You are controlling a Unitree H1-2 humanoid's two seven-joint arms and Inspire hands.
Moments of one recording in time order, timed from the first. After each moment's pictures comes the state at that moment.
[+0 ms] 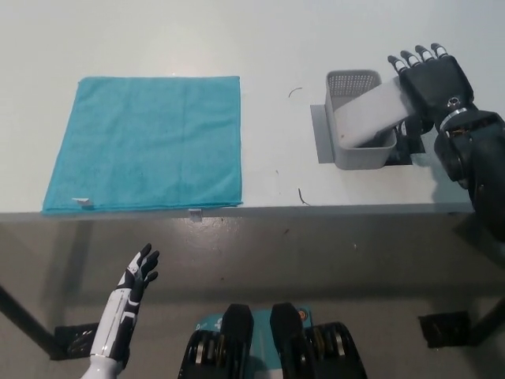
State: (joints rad) left_arm 0.00 0.10 0.00 0.17 0.07 -0.36 -0.02; right_arm -0.99 -0.39 0.58 0.81 -1.08 0.12 0.06
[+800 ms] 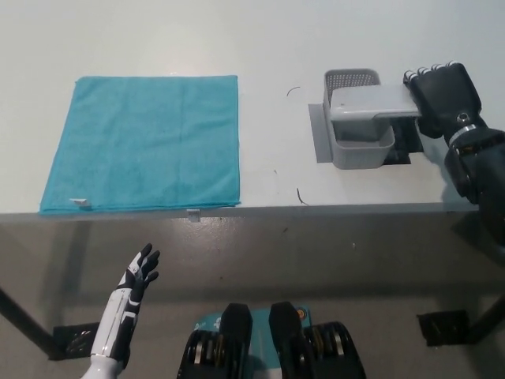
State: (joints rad) left_arm 0.00 0.10 0.00 0.17 0.07 -0.36 -0.02; right_arm -1.04 -0.35 0.62 1.19 -1.04 -0.05 -0.36
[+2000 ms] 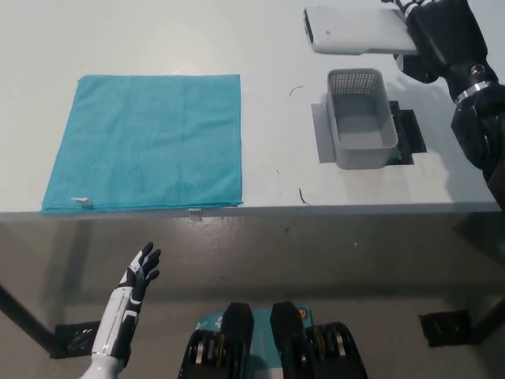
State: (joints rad) left_arm -0.01 0.10 0.00 0.17 0.08 -0.36 -0.02; right_arm -1.03 -0.40 0.46 0.87 -0.93 -0.14 -0.37
